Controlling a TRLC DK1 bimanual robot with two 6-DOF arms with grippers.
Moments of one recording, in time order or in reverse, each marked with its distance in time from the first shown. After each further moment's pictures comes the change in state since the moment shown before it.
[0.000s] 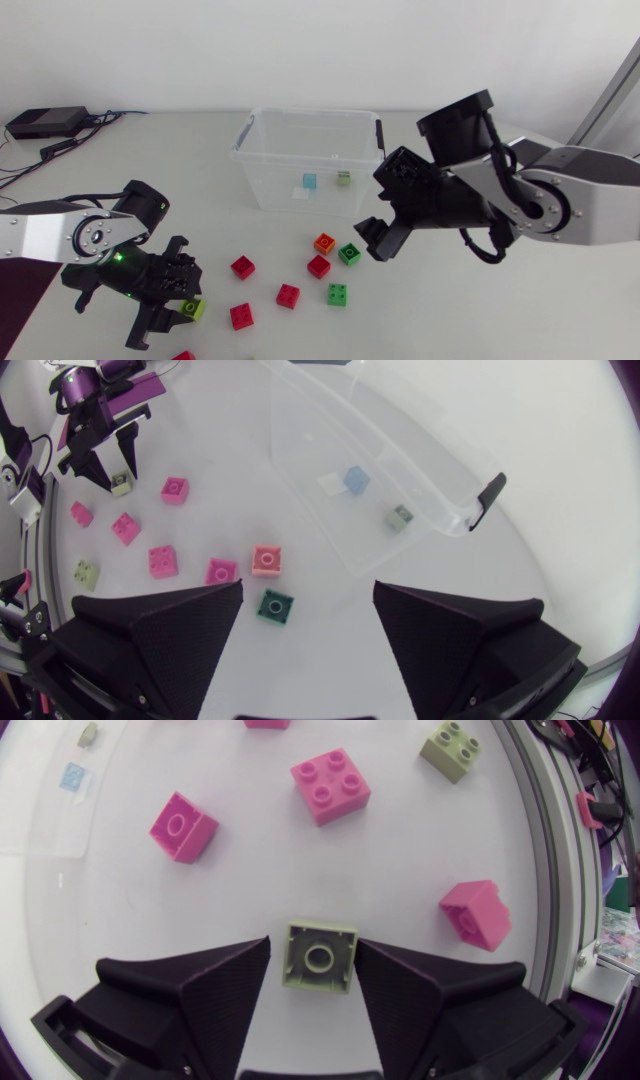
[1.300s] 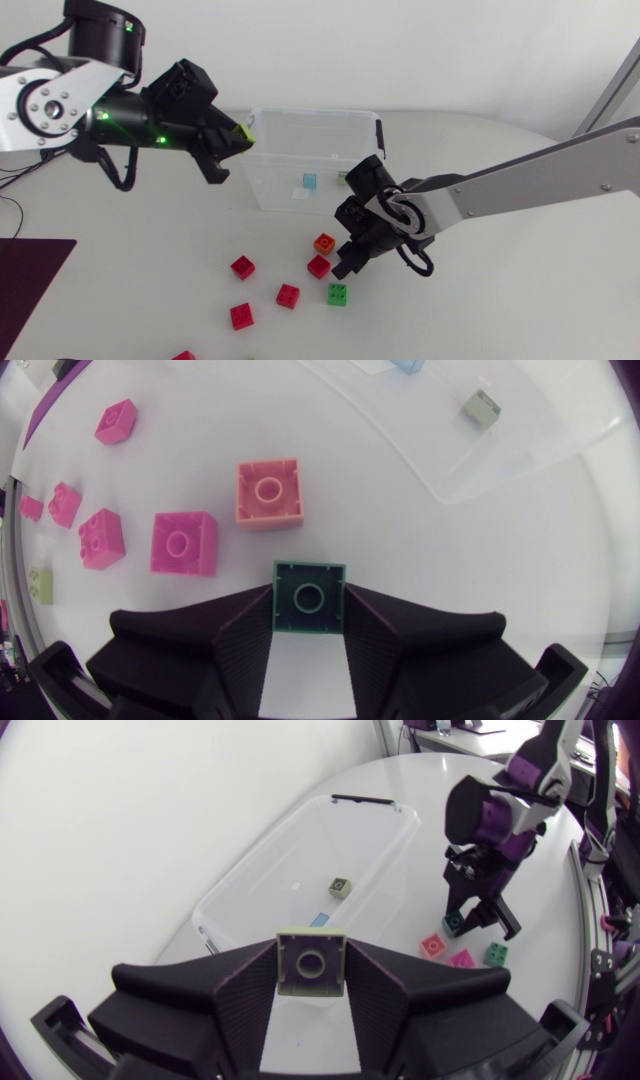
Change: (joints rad) left arm -0.101 -0.054 0.502 0.275 0.110 -0.763; right arm 0.028 0.502 0.120 0.052 0.018 0.163
